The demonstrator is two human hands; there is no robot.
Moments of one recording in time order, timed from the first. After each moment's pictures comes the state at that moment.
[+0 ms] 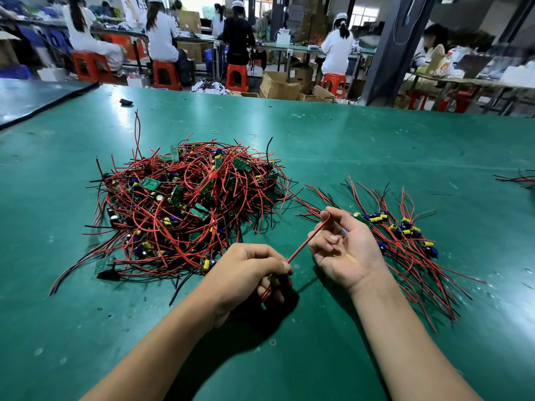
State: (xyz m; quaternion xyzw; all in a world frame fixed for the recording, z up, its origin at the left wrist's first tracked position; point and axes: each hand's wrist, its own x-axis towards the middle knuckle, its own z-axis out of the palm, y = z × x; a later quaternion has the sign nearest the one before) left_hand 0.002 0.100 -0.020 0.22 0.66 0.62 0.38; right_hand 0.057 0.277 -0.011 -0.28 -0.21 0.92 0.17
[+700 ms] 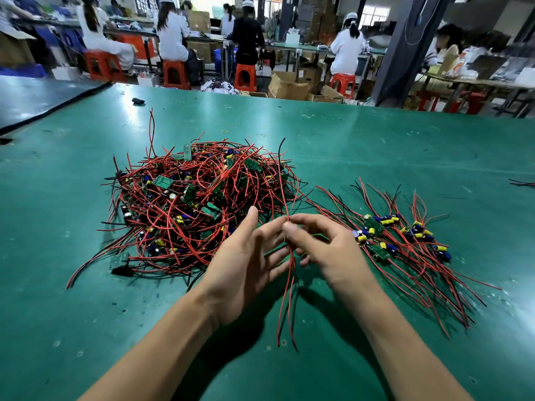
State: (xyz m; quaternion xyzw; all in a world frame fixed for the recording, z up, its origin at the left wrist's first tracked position) left_hand -0.002 0.099 -0.010 0.13 0.46 0.76 0.44; right_hand 0.067 0.237 -0.019 -0.17 -0.72 0.64 0.22
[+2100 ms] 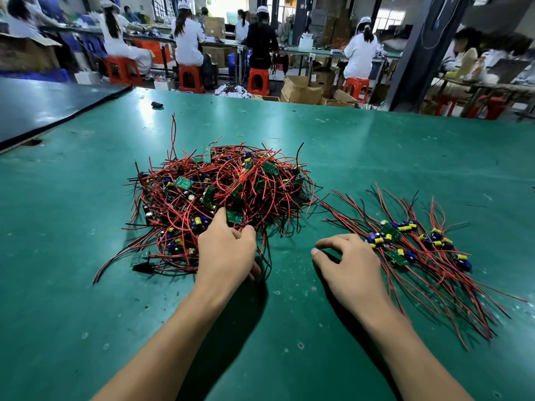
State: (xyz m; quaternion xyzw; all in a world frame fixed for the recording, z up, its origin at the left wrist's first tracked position) left_hand -0.036 0.083 -0.026 0.11 0.79 0.60 0.06; right_hand 0.064 0.251 -0.048 -0.29 -0.89 0.28 0.21
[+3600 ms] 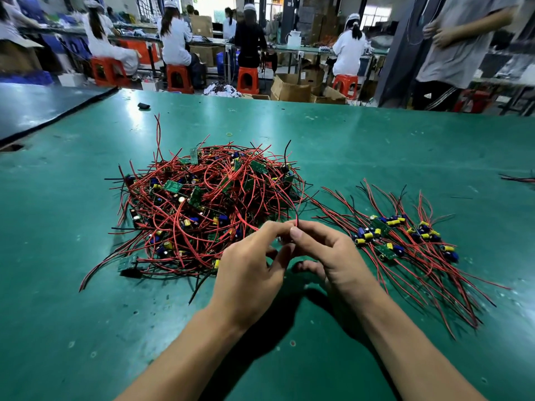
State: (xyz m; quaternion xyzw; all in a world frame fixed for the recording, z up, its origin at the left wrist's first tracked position) left_hand -0.003 0.095 -0.038 0.42 0.73 0.52 -0.16; right_hand 0.063 0.236 -0.031 -0.10 -0.63 0.76 0.14
